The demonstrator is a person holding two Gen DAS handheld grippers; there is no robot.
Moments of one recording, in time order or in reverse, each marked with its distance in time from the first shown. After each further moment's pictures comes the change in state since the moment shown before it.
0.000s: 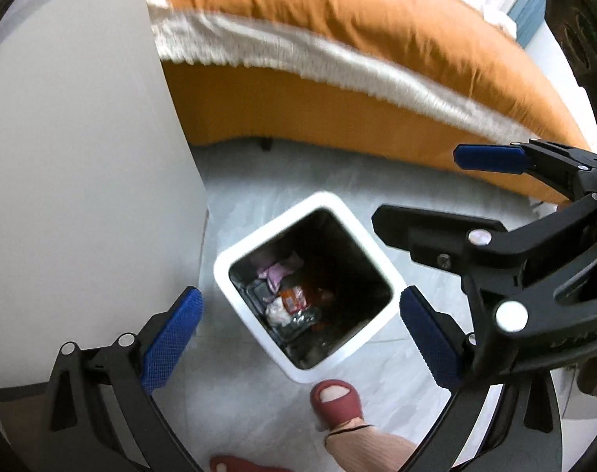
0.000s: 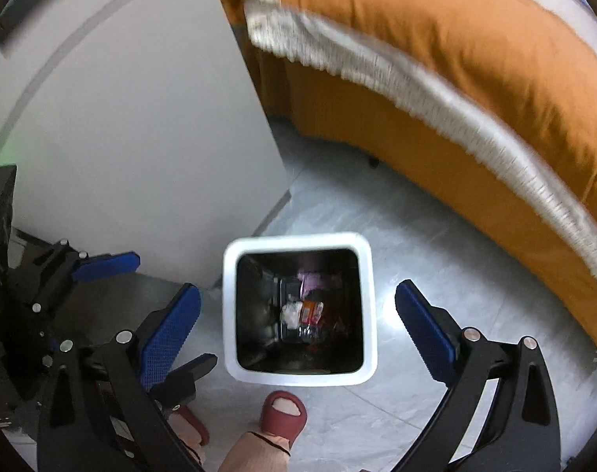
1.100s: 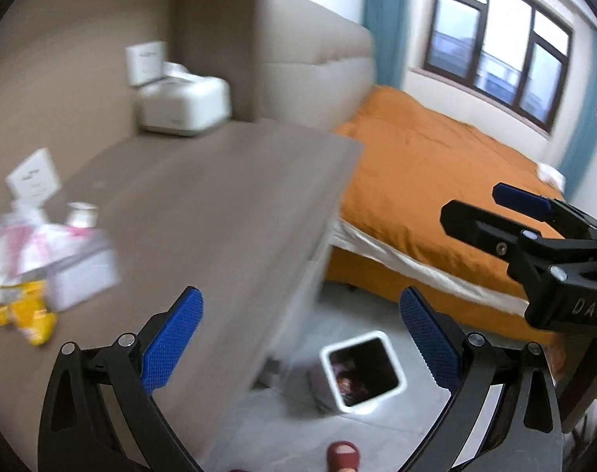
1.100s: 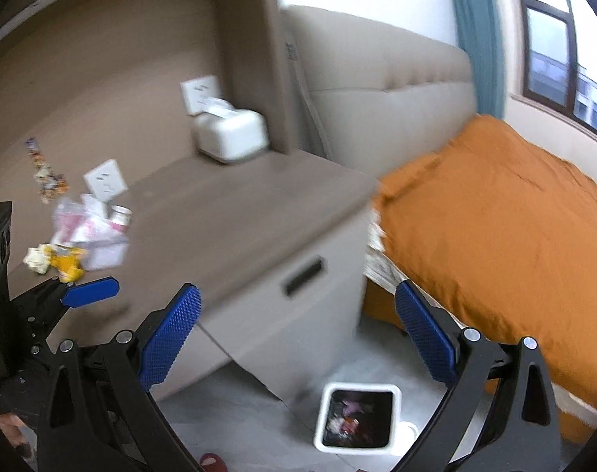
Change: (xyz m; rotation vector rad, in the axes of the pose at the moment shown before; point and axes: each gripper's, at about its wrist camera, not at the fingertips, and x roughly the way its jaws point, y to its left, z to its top) left arm -0.391 0.058 -0.035 -0.301 -0.459 0.294; right arm -0.307 0.192 0.078 -0.226 -0.489 0.150
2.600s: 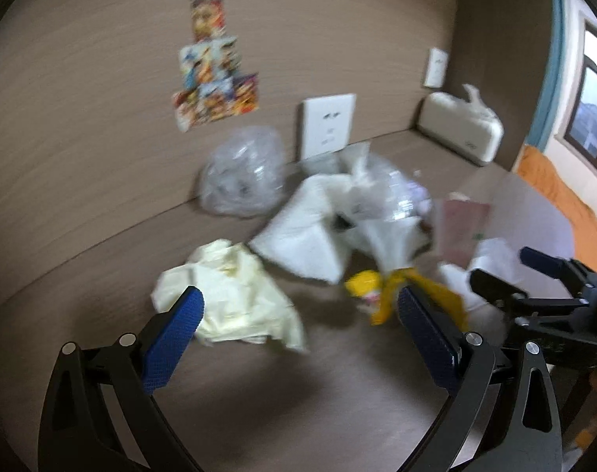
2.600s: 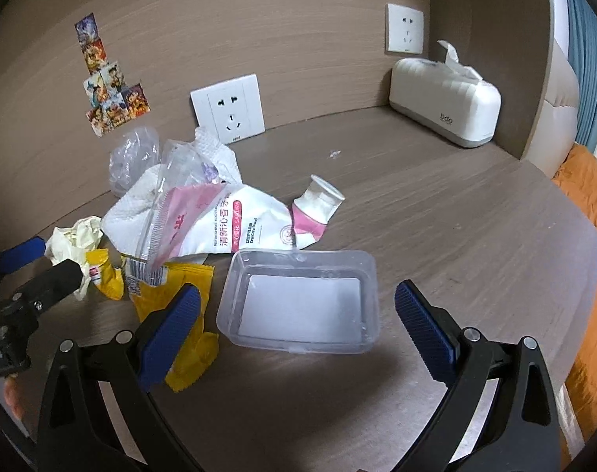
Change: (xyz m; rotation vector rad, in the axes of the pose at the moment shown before) left arm -0.056 0.310 -0.041 -0.337 0.000 0.377; right arm 0.169 0.258 0.019 -0.183 0.204 0.152
